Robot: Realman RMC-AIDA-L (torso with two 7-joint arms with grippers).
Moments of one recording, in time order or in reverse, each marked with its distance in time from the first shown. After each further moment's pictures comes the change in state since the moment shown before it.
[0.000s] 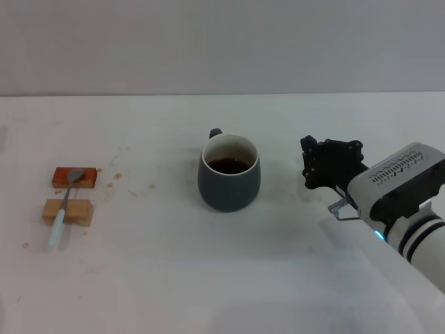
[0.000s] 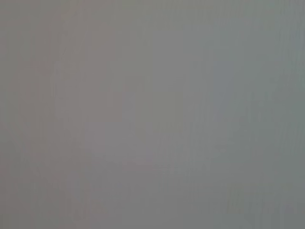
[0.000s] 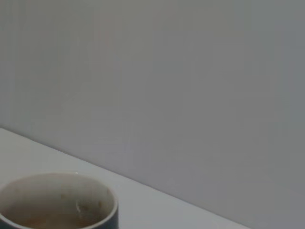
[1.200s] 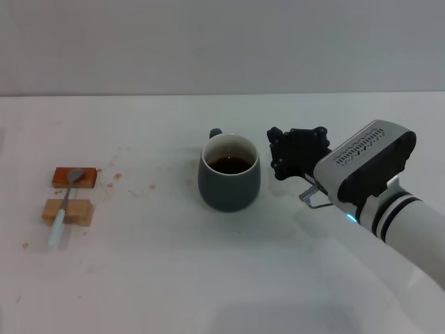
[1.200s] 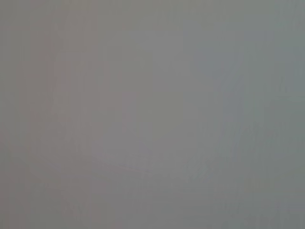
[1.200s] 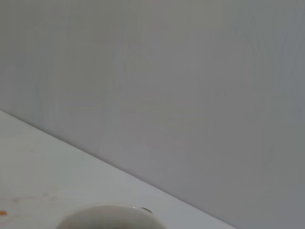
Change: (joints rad) left arm 0.014 -0.004 0.004 0.001 0.000 0.045 -0.037; right arm 0.059 0.000 0.078 0.071 -0.153 0.142 0.047
